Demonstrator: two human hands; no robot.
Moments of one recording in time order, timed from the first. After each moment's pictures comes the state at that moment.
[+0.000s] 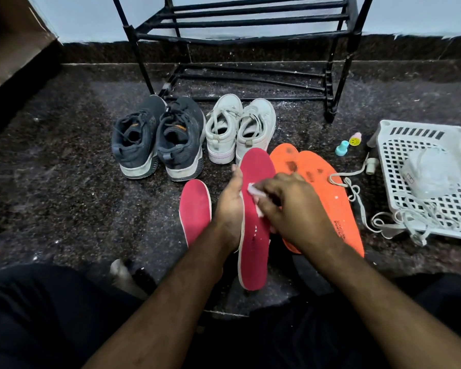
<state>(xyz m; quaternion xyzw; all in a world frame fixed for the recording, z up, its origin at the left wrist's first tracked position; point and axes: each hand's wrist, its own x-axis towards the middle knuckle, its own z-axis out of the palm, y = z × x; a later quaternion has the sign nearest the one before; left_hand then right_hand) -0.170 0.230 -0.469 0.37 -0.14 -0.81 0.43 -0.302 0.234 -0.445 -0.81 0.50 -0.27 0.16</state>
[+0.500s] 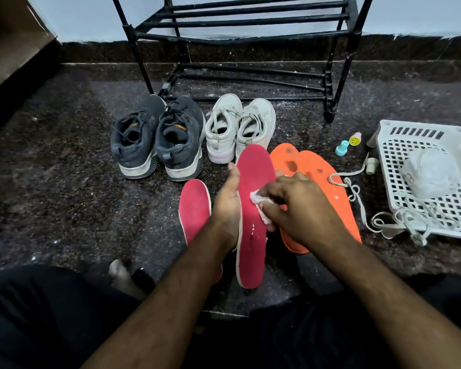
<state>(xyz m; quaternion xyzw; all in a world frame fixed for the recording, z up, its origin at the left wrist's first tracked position) -0.168 0.227 -0.473 0.39 -0.17 -0.80 0.43 -0.311 0.233 -0.439 -0.83 0.49 -0.21 0.15</state>
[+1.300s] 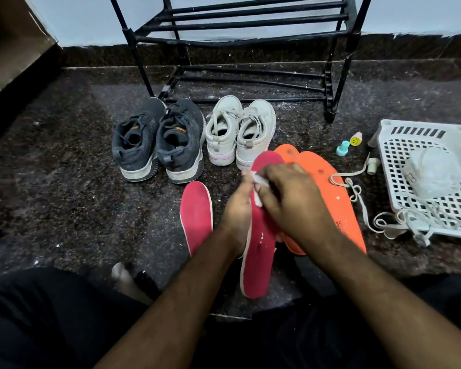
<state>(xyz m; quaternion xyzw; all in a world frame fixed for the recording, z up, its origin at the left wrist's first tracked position) -0.182 0.239 -0.452 0.42 -0.18 -0.80 0.38 -0.298 0.225 -0.442 -0.80 0.49 -0.31 0.12</state>
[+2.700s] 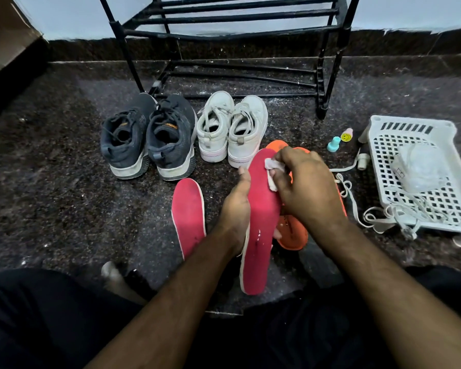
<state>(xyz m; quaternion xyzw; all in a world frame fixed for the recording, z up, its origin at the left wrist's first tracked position) -0.193 0.236 -0.463 0.46 -0.16 -0.77 0.41 -0.324 0.211 -0.440 -0.76 0.57 -0.29 0.11</state>
